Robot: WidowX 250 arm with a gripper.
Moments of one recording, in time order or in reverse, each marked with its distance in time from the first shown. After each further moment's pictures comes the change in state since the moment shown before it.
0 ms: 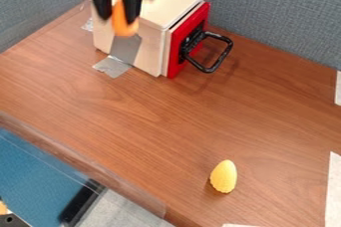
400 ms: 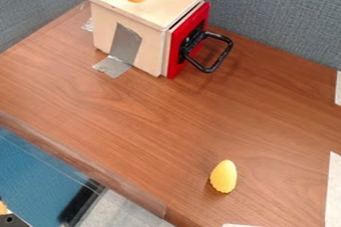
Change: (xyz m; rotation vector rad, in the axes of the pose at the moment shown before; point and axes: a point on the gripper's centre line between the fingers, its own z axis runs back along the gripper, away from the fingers) arm 0.039 -0.006 0.006 0.004 -0.017 0.006
